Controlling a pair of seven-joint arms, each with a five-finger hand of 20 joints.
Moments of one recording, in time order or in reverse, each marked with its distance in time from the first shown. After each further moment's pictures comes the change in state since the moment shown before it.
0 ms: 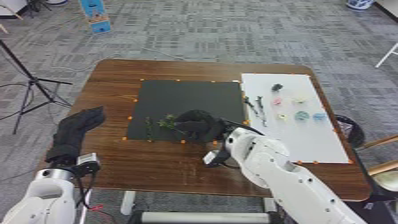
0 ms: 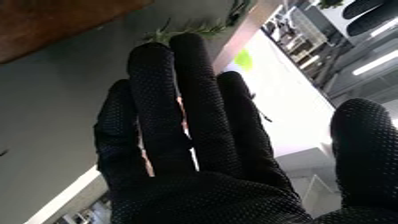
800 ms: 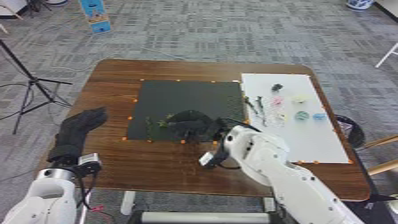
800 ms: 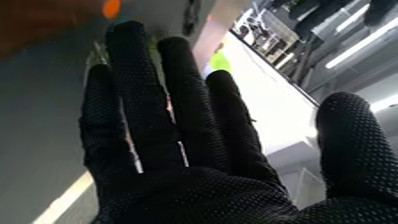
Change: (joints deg) left arm -0.2 0.0 0.4 0.0 0.0 -0.6 -0.3; right arm -1.0 -1.3 3.0 -1.9 5.3 -5.1 0.0
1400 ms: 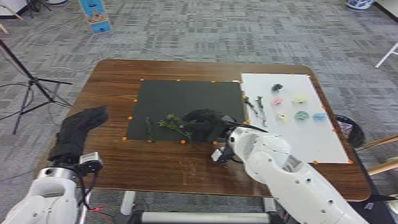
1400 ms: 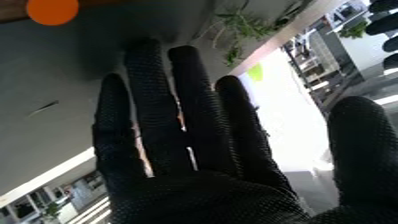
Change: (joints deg) left arm -0.7 -0.1 0.4 0.0 0.0 0.0 0.2; right arm 1.1 0.7 -1.0 3.2 -17.8 0.9 -0.5
